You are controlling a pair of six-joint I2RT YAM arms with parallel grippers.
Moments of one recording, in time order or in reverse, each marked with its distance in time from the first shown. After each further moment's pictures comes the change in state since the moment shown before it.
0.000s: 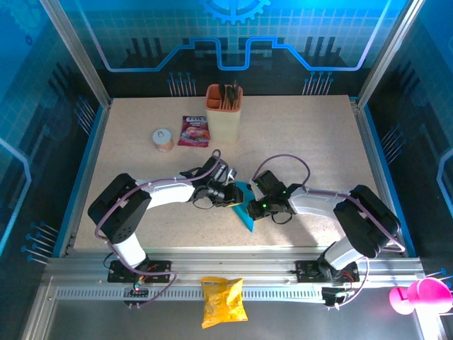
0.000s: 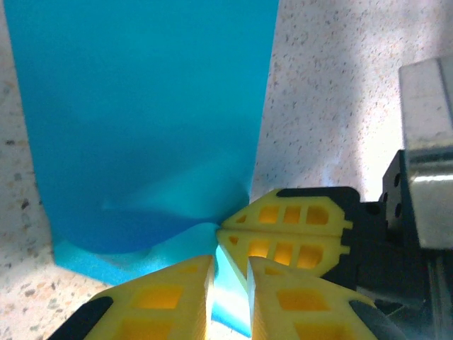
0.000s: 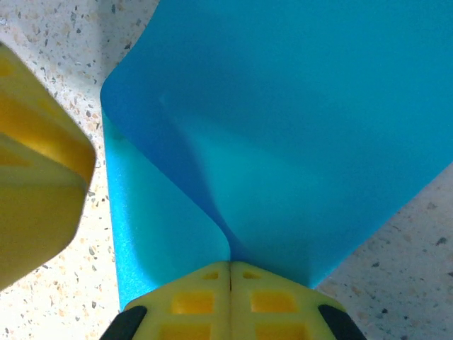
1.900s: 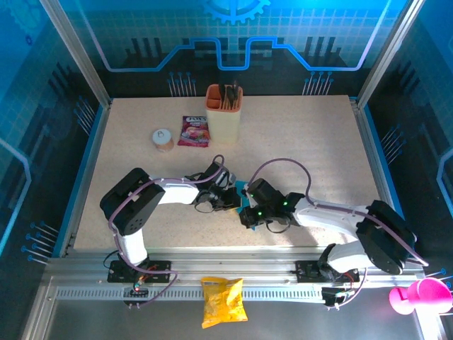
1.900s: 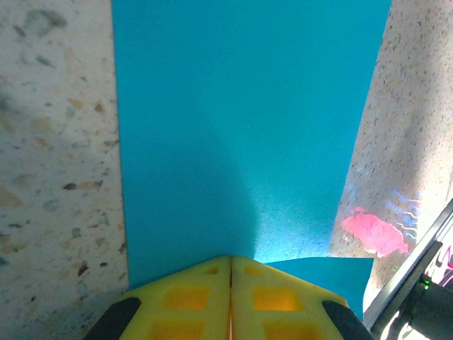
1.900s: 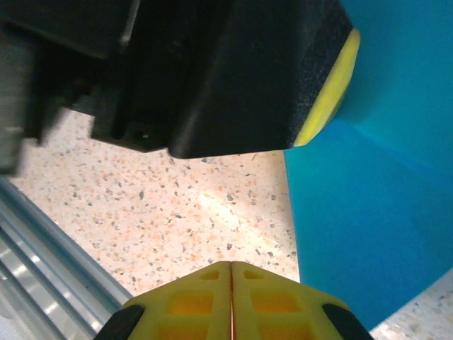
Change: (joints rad) left arm 0.000 0.109 -0.042 0.106 -0.034 0.000; right arm 0.180 -0.154 -0.014 -0.028 0.035 0.224
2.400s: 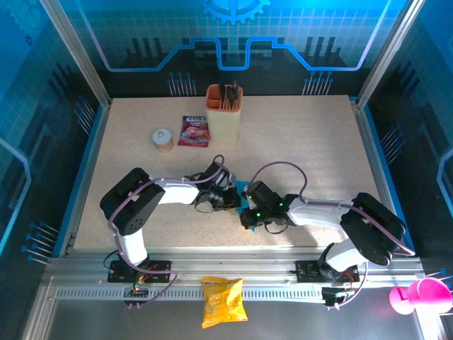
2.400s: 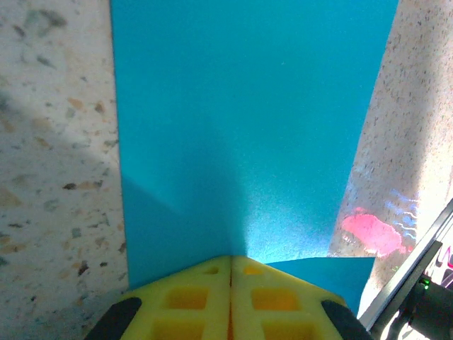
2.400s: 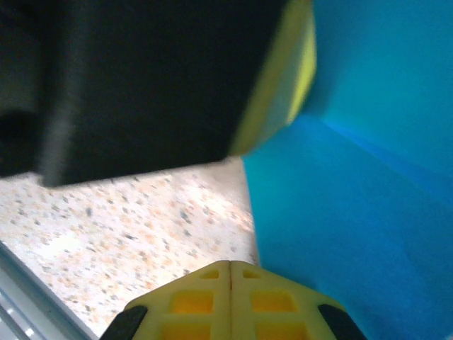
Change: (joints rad) left arm 0.000 0.000 0.000 0.000 0.000 0.000; right arm -0.018 0.080 -0.052 0.100 0.001 0.014
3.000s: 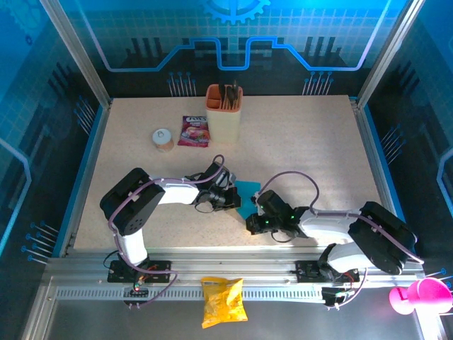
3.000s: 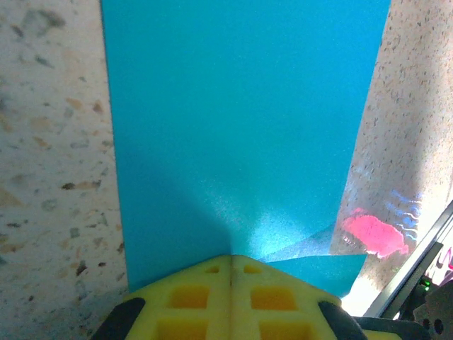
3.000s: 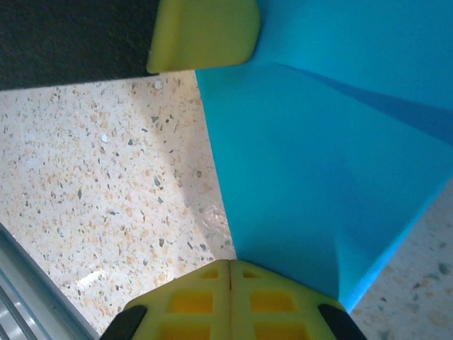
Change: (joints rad) left arm 0.000 0.000 0.000 0.000 -0.007 -0.005; right arm -0.006 -0.112 -0.219 0.240 -0.006 0.106
